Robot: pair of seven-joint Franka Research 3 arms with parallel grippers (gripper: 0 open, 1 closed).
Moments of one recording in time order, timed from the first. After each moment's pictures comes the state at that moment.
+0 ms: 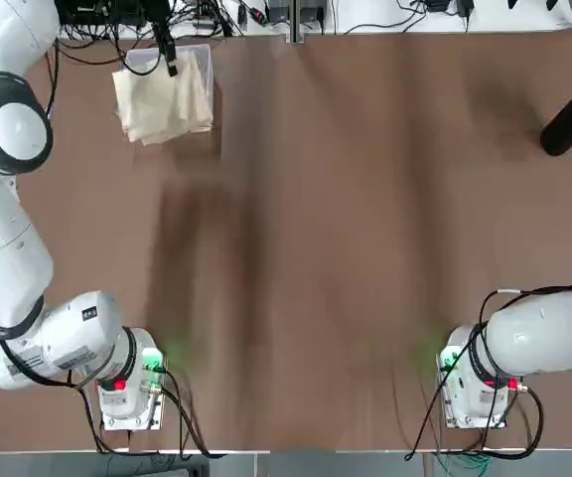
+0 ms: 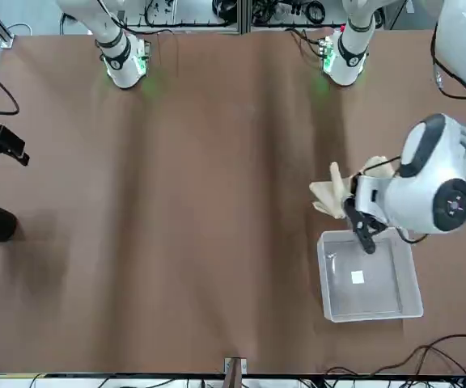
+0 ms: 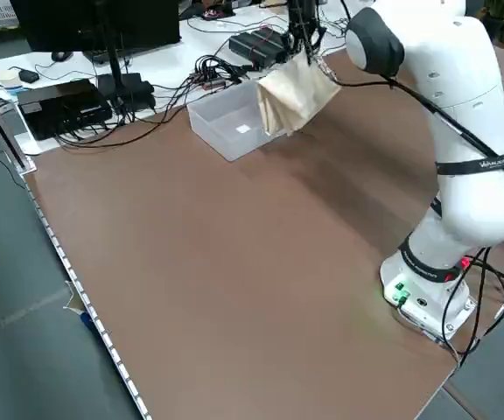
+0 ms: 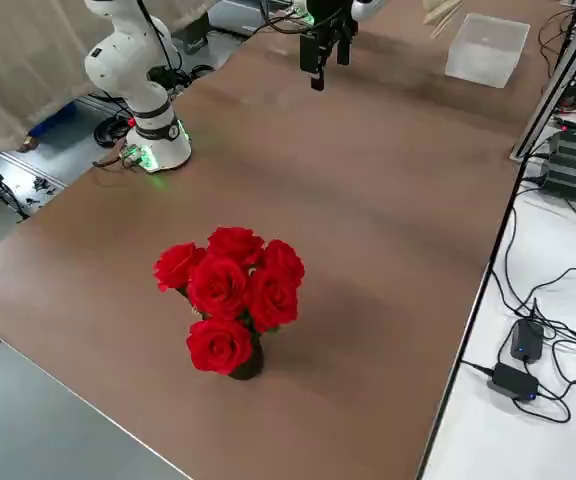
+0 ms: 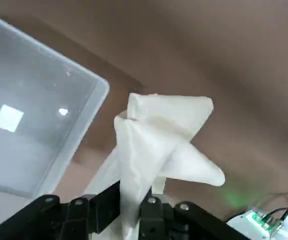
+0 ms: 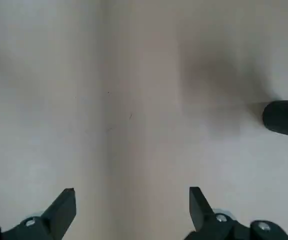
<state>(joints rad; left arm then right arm) 0.31 0.66 -0.78 -1.19 0.29 1.41 0.61 0.07 0.02 -0.15 -1.57 0.02 1.64 -0.01</state>
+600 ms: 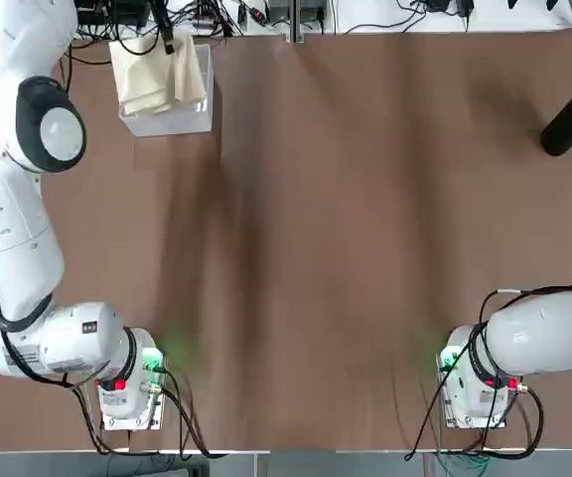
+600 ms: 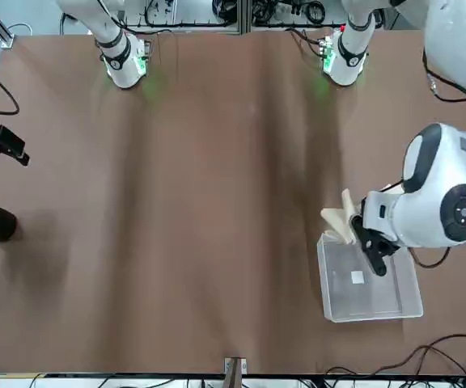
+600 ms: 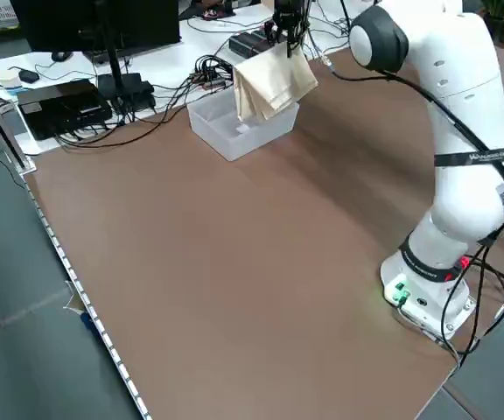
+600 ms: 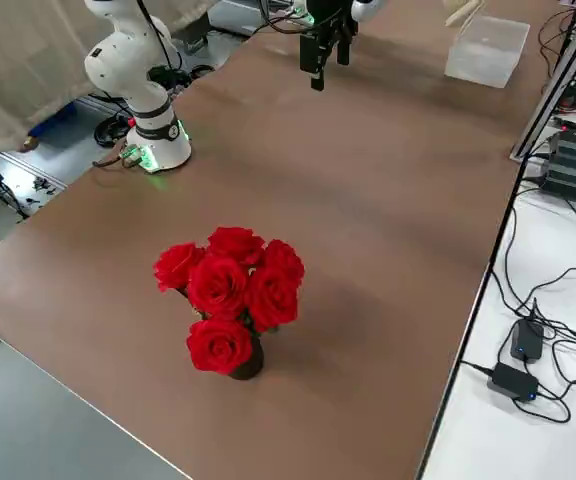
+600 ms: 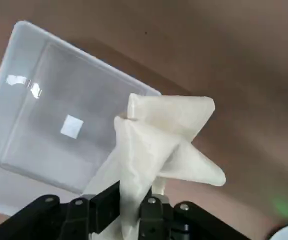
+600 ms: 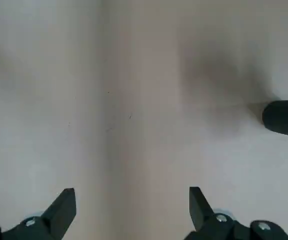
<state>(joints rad) 0.07 0.71 -0.50 -1.01 0.29 1.45 0.71 0.07 0.02 -0.15 -1.57 0.02 1.64 -0.01</state>
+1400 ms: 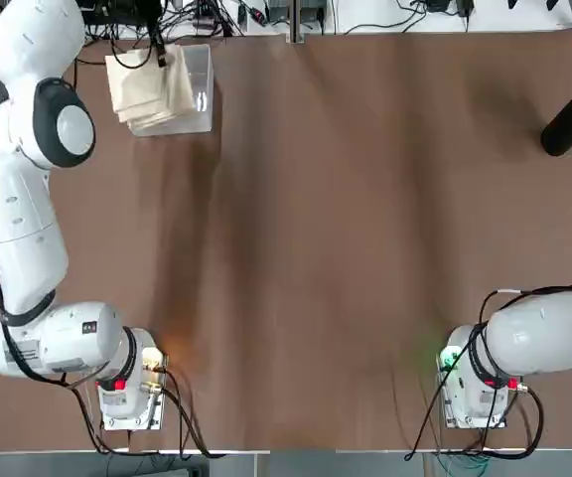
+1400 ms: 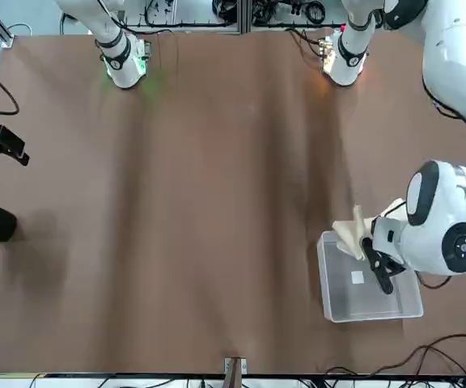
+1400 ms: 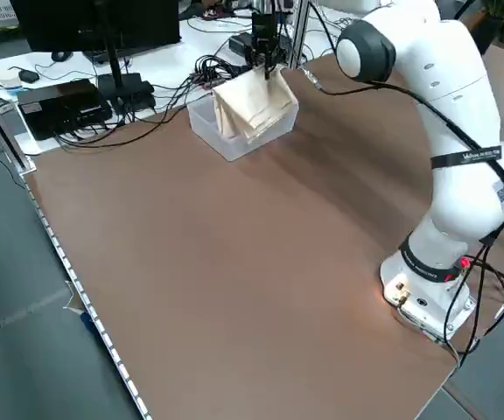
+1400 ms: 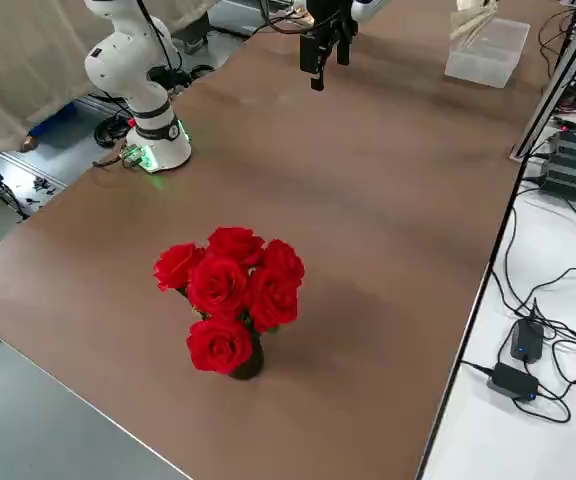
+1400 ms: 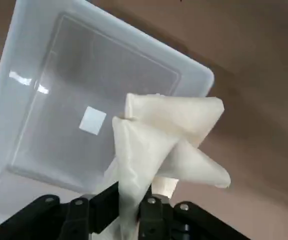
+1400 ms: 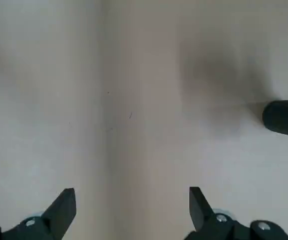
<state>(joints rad) 0.07 0.81 -0.39 -1.00 0.29 1.58 0.84 0.07 0.02 -0.15 -1.57 0.02 1.64 -0.01</state>
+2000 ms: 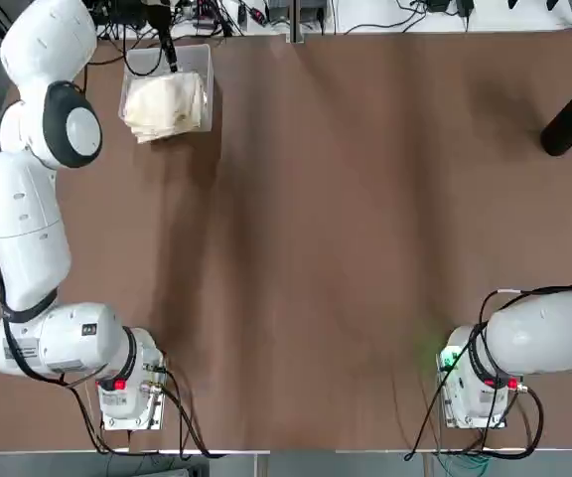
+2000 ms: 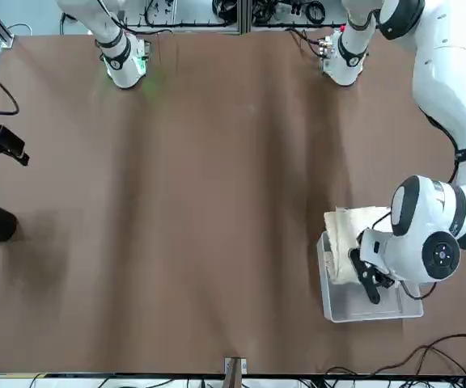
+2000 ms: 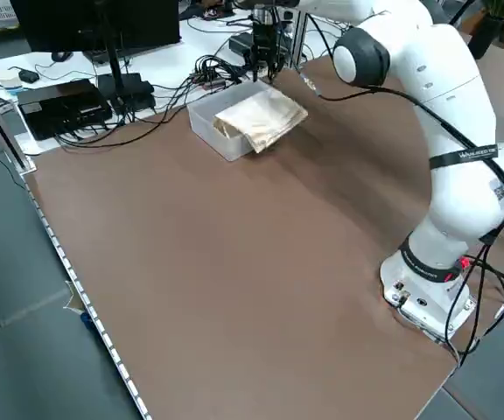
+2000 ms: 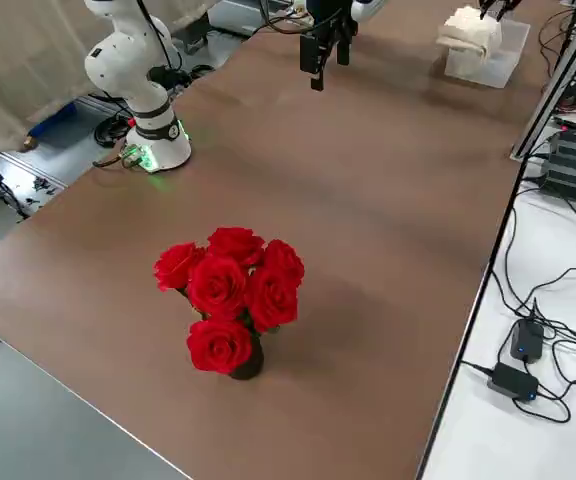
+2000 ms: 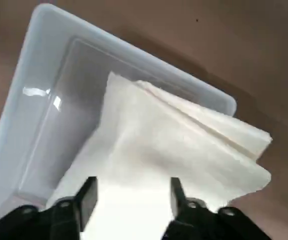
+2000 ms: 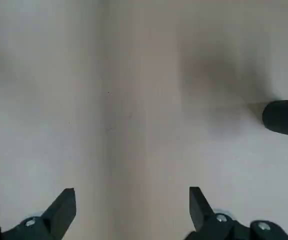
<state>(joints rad) 0.06 0.84 -0.38 -1.00 0.29 1.68 0.82 0.07 0.02 -0.15 -1.57 0.02 1.64 -0.01</state>
